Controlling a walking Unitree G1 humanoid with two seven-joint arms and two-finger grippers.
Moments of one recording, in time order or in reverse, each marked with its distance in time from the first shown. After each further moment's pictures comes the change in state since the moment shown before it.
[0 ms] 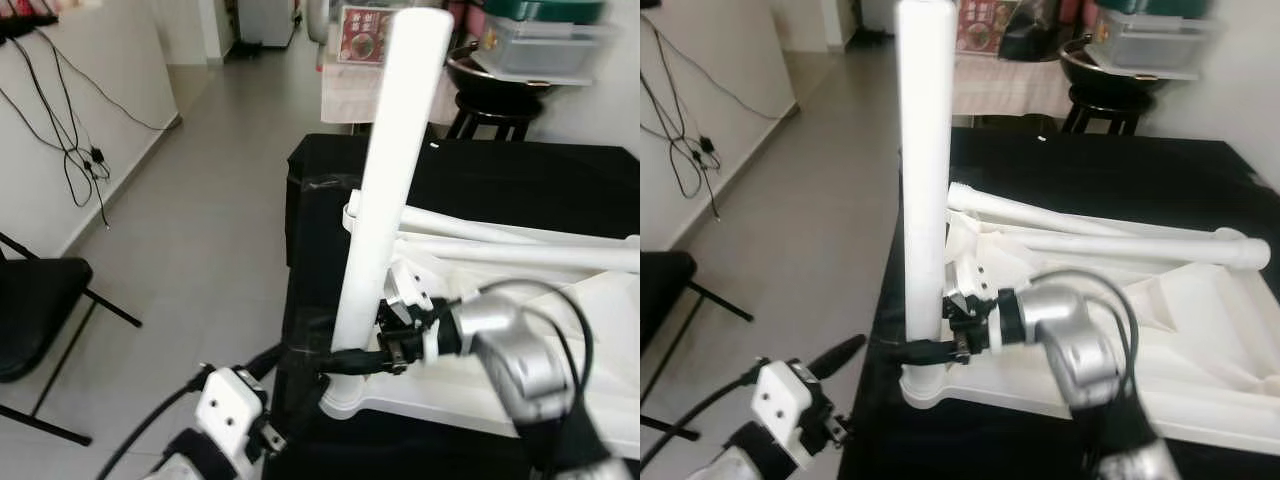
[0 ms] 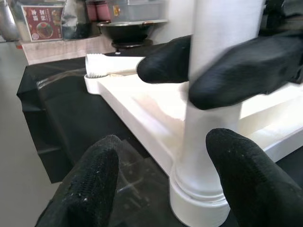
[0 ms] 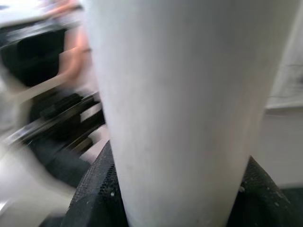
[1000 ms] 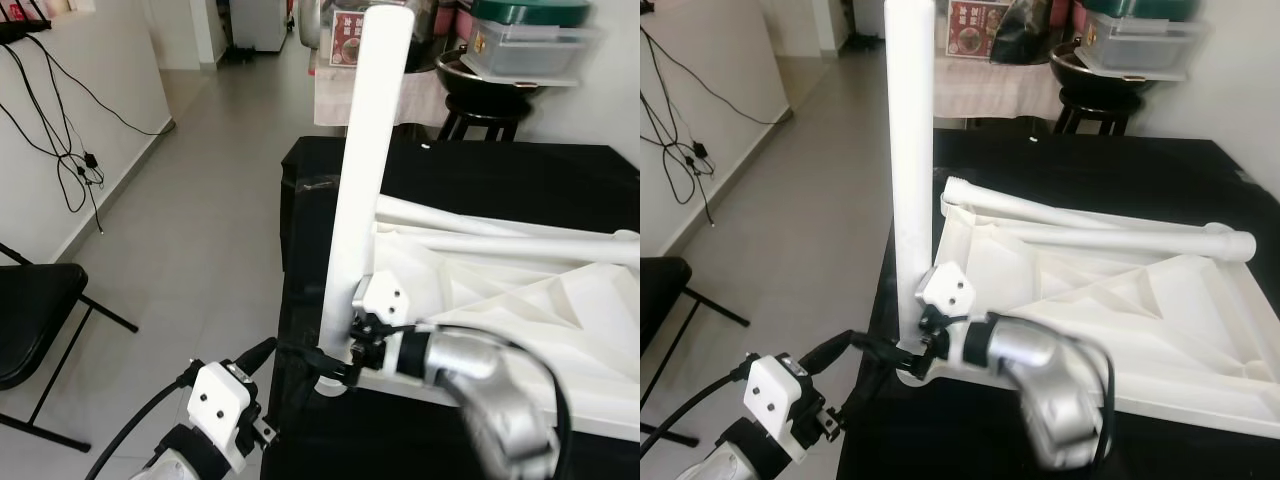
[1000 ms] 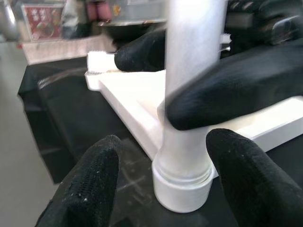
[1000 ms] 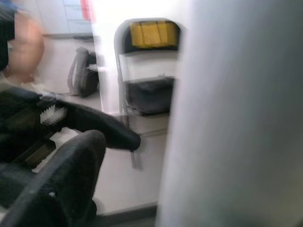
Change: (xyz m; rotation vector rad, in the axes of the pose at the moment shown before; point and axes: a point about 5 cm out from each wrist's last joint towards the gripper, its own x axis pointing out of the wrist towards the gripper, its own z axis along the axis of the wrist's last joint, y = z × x) left arm -0.001 0.005 -0.001 -0.001 0.008 0.025; right arm 0.015 -0.003 0.008 -0.086 0.067 -0.005
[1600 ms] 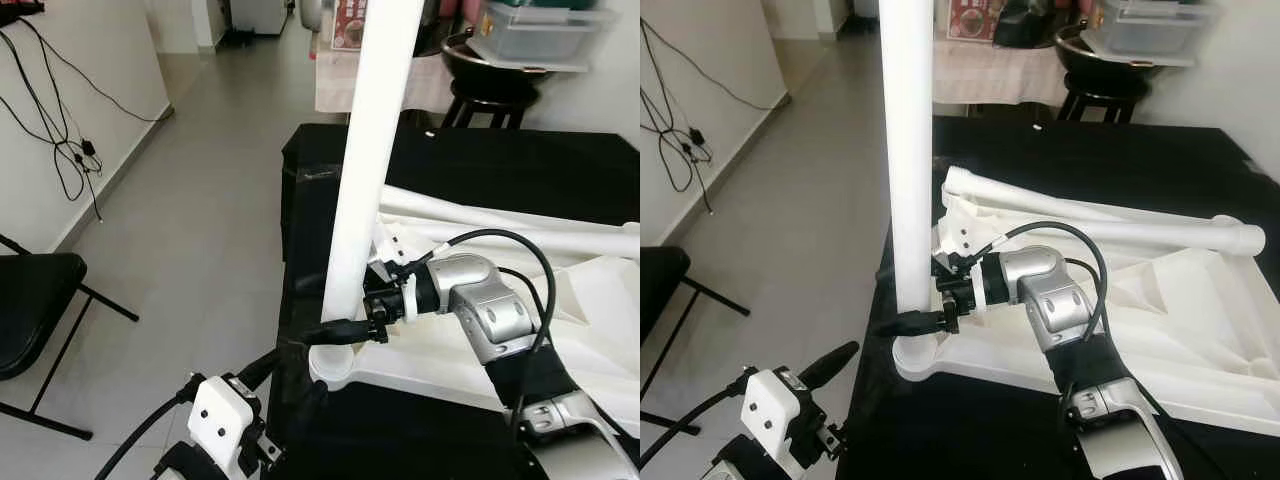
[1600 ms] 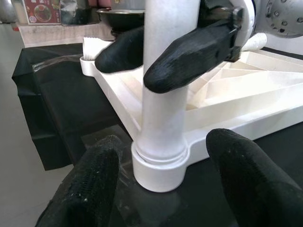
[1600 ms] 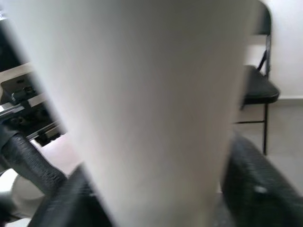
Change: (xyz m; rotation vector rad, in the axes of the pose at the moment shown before) left arm -0.009 -0.014 0.006 -0.033 0.012 -0.013; right arm -0.001 -0.051 0.006 0.031 0.062 0.287
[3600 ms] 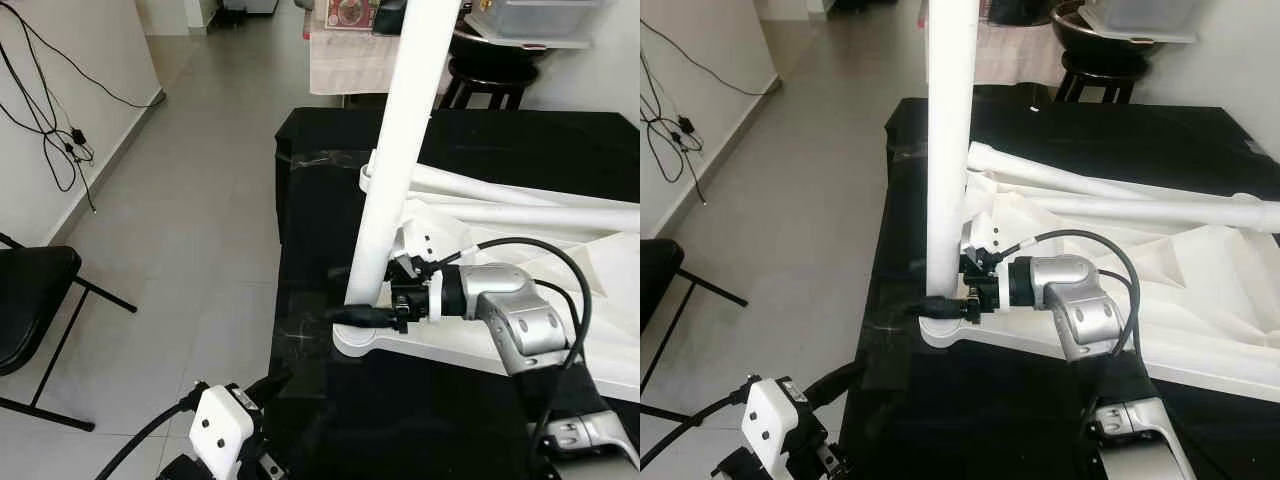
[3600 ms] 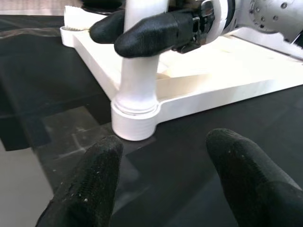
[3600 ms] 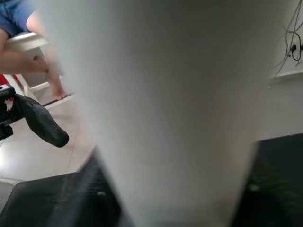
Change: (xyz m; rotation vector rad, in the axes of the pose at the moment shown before) left arm -0.012 -0.012 -0.001 -0.088 0.072 -0.081; right arm -0.028 0.005 -0.013 0.051 -0.010 -0.188
